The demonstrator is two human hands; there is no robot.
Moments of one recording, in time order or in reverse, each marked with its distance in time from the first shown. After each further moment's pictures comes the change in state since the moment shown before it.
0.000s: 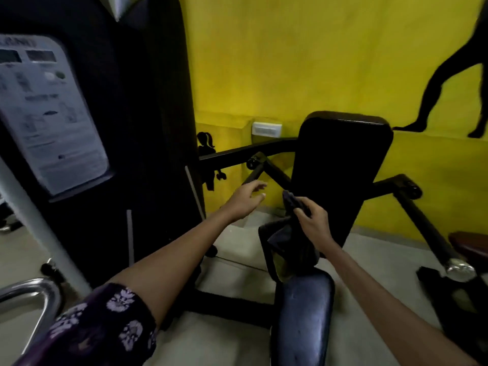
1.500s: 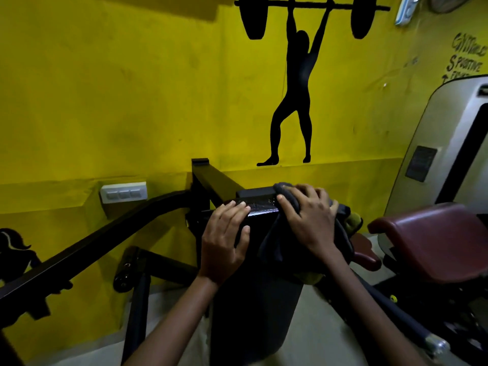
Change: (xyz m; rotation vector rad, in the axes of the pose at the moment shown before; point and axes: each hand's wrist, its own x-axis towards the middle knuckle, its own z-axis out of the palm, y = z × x) left_hand 0.295 0.043 0.080 -0.128 0.564 1.085; right_hand 0.236 0.024 -0.110 -0.888 0.589 0.205
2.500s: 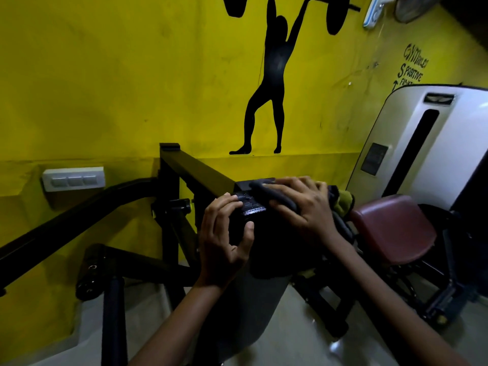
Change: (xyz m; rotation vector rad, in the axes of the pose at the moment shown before) left_hand -0.003 -0.004 0.003 -0.329 0.135 -0.230; right_hand 0.005 -0.019 -0.005 -0.127 -0.033 -0.418
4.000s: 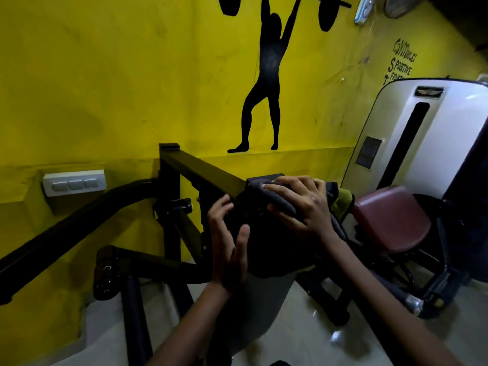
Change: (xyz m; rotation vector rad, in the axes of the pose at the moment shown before) left_hand -0.019 -0.008 -0.016 -0.321 -0.063 -0.310; right_hand -0.006 -0.026 0.008 -0.003 0.103 -0.105
